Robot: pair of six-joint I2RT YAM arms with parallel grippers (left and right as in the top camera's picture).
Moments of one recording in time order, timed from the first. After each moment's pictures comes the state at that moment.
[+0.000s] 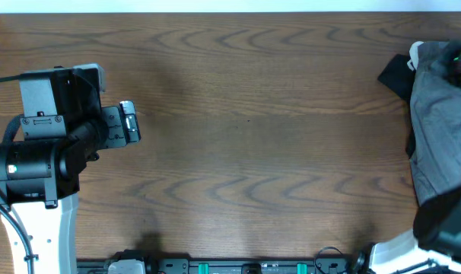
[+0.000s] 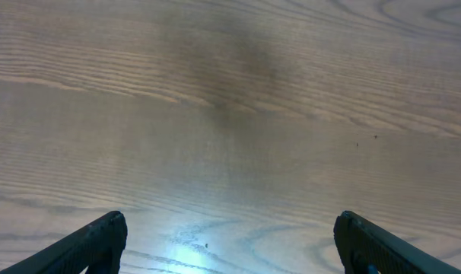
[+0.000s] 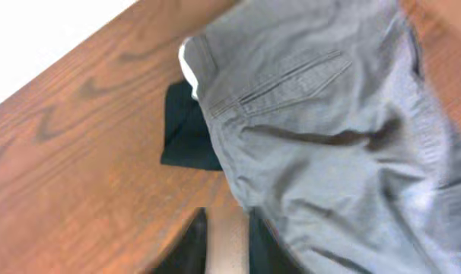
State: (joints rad) left arm 0.05 1.19 1.56 -1.30 0.04 -0.09; right arm -0.35 1.74 1.73 -0.91 0.12 0.34
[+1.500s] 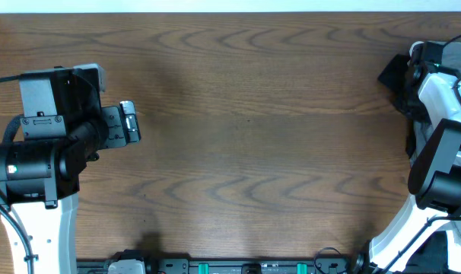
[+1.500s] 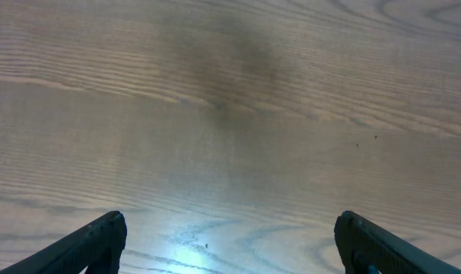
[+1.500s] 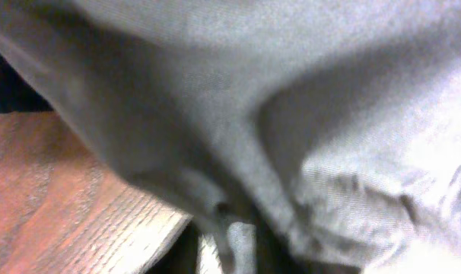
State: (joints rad) left arm 0.05 1.19 1.56 -1.30 0.04 -0.09; right arm -0.28 2.06 1.51 -0.81 0.46 0.42
